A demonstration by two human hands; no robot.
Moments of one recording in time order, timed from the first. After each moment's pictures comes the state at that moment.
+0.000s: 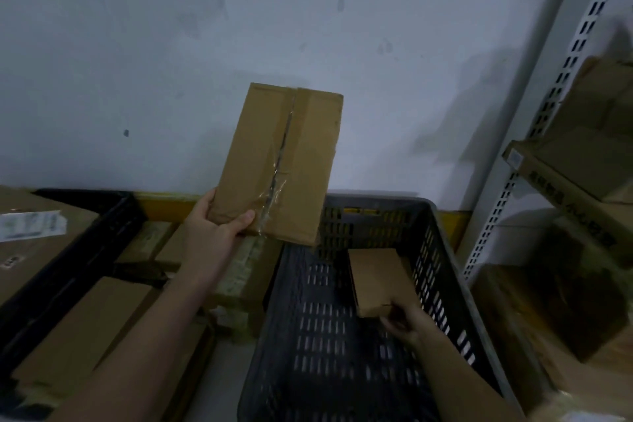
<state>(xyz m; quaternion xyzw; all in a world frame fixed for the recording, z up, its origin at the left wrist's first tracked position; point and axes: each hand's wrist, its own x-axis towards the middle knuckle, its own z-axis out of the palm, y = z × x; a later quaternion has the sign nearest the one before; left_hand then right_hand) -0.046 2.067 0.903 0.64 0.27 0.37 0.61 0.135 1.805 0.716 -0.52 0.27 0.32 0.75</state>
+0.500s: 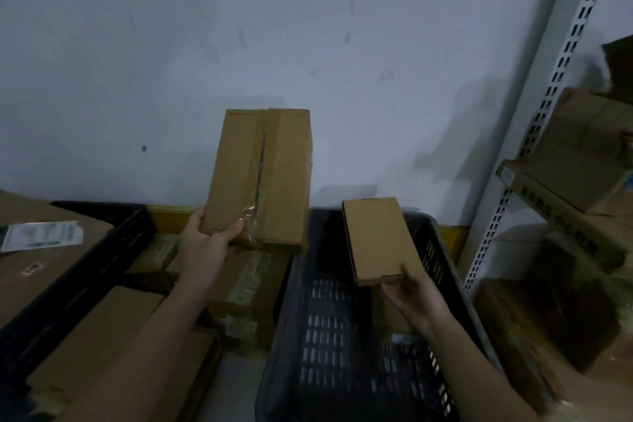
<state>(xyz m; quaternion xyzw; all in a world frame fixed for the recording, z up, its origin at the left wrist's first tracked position) -0.069 2.085 0.903 0.59 0.30 0.40 0.63 0.128 1.807 0.792 -0.44 0.10 0.29 0.84</state>
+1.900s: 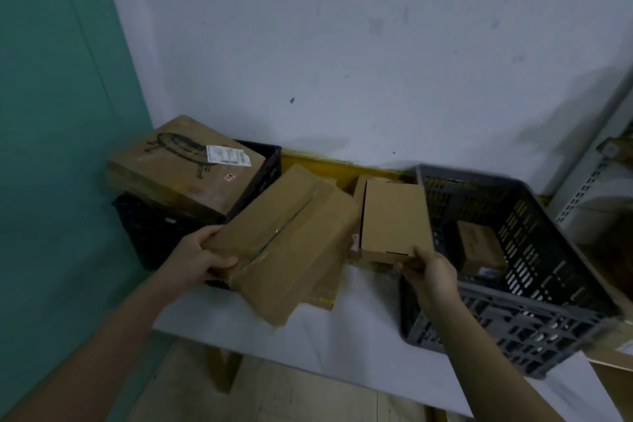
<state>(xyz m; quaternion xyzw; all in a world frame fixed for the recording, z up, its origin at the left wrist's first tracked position) -0.482 2.231 0.864 0.68 0.36 0.16 0.62 -0.222 1.944 0.828 -0.57 0.08 0.20 0.79</state>
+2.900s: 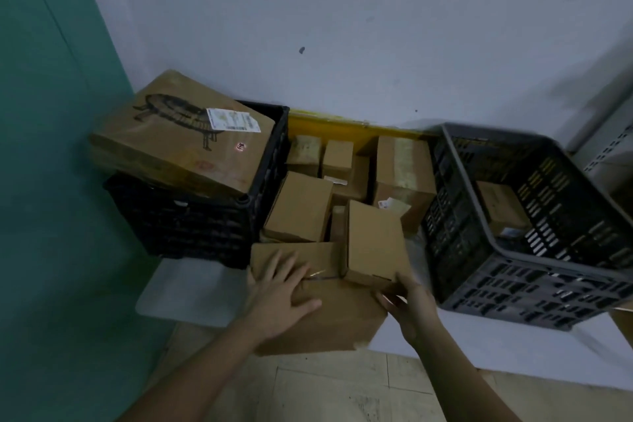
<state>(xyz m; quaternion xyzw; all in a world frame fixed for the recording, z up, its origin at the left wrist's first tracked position) -0.452 2.247 0.711 0.97 0.17 -0.09 0.13 -0.310 2.030 0.725 -0.59 0.20 0.27 0.73</state>
